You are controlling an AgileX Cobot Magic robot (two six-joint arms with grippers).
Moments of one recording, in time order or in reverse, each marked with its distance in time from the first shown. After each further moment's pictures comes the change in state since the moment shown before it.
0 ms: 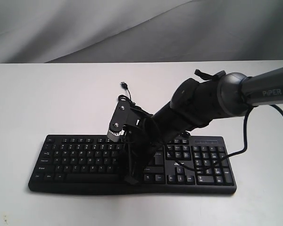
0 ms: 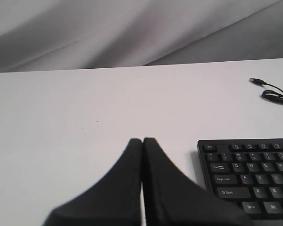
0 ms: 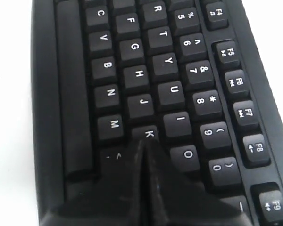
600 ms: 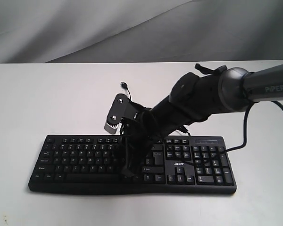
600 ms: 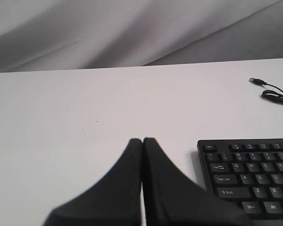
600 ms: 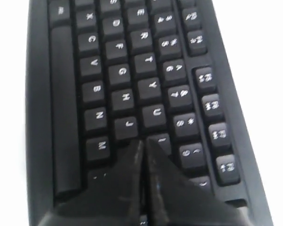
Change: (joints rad) left arm 0.000 0.000 0.000 0.000 0.000 0.000; right arm 0.000 -0.011 -0.037 -0.008 -0.003 0.024
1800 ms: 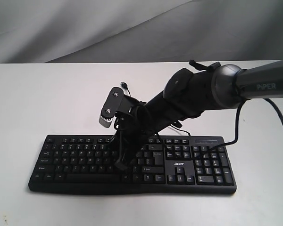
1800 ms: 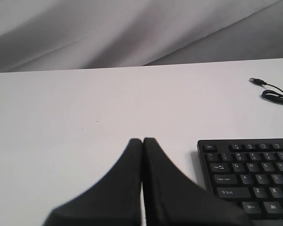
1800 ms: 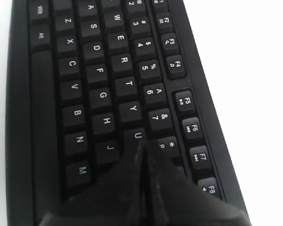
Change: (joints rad) left arm 0.000 0.000 0.000 0.000 0.000 0.000; right arm 0.012 0.022 -0.049 0.005 -0.027 0.020
